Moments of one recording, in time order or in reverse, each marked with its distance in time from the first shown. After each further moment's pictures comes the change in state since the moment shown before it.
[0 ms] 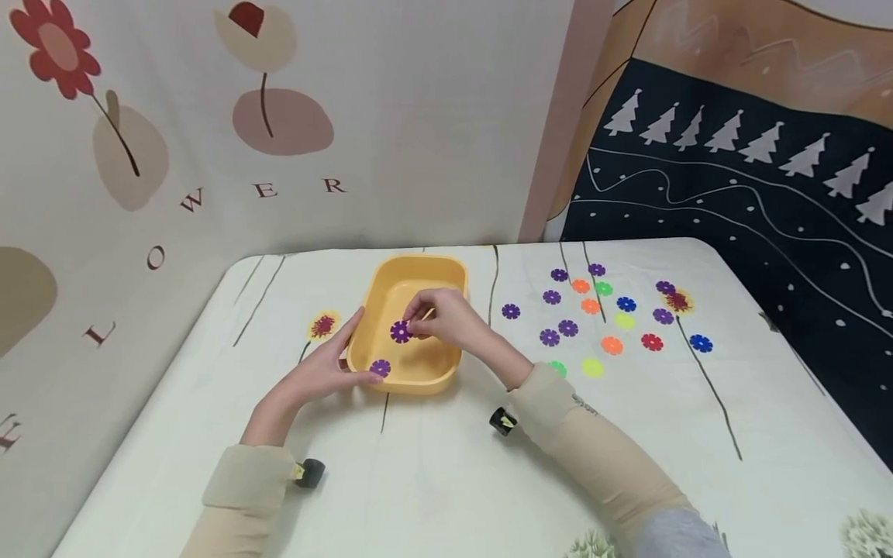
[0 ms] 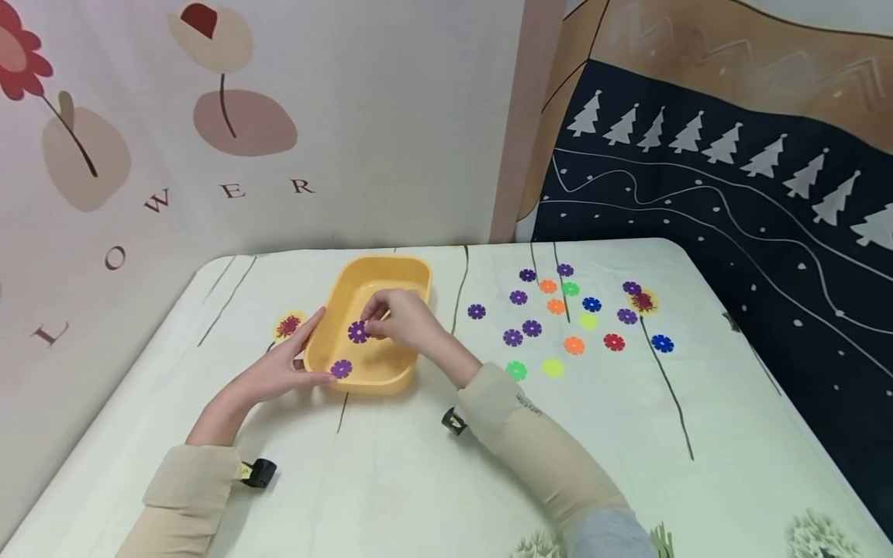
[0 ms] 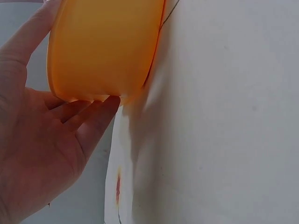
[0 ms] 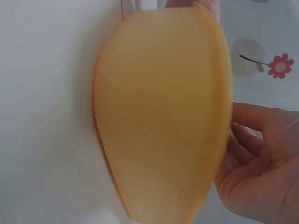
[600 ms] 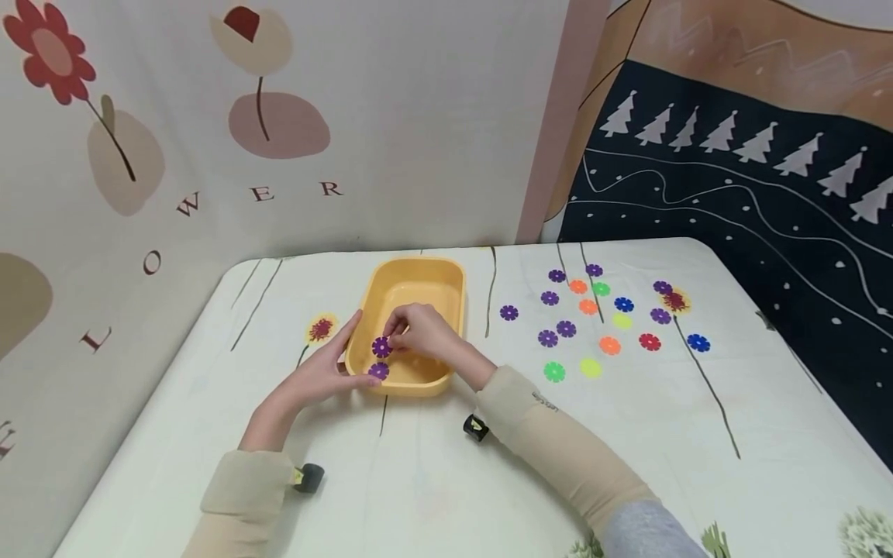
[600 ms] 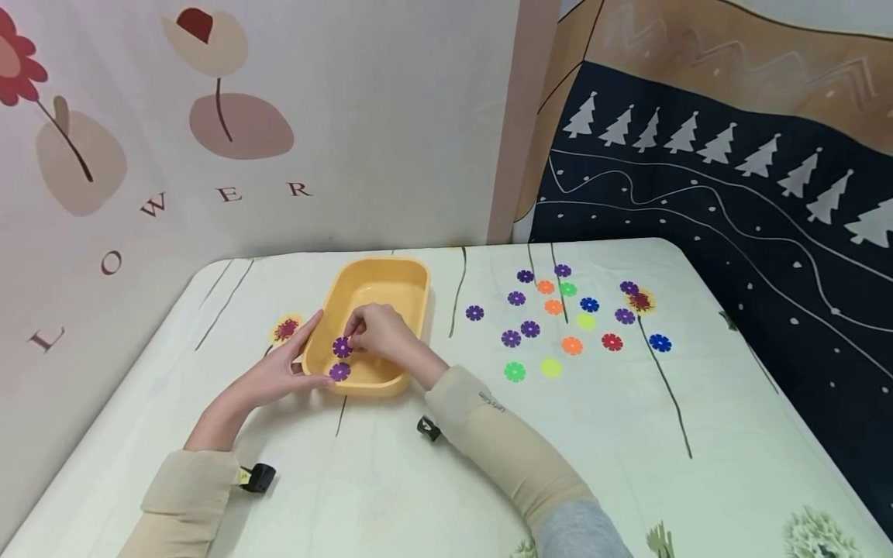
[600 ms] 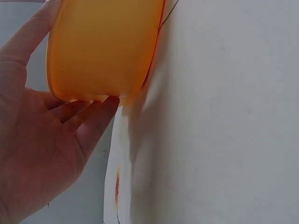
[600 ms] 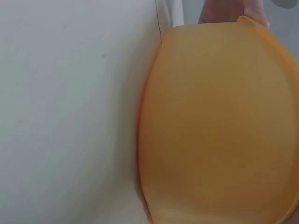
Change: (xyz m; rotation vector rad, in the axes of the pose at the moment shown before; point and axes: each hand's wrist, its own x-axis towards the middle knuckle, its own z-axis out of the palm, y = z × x) left_hand -0.002 0.003 -0.001 0.017 0.000 0.023; right_hand 0.025 0.007 0.039 -0.139 -0.034 0.084
